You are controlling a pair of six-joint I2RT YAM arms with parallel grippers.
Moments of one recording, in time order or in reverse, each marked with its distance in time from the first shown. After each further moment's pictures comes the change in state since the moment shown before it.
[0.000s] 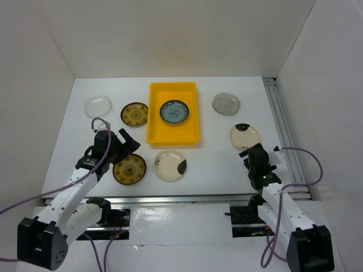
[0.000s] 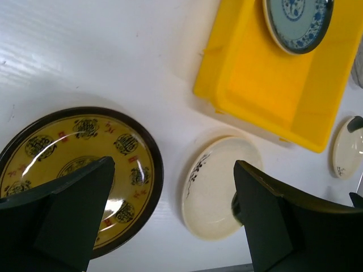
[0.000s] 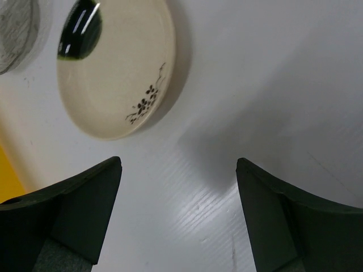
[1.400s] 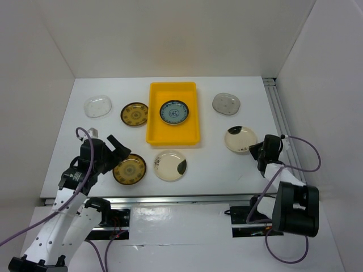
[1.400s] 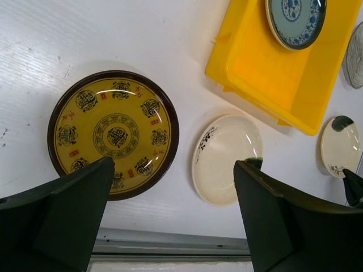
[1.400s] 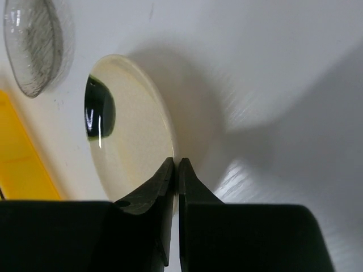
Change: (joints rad) left arm 0.013 -0.312 0.056 -0.364 -0.056 -0.015; right arm -0.409 0.483 0.090 0.447 -0.500 -0.159
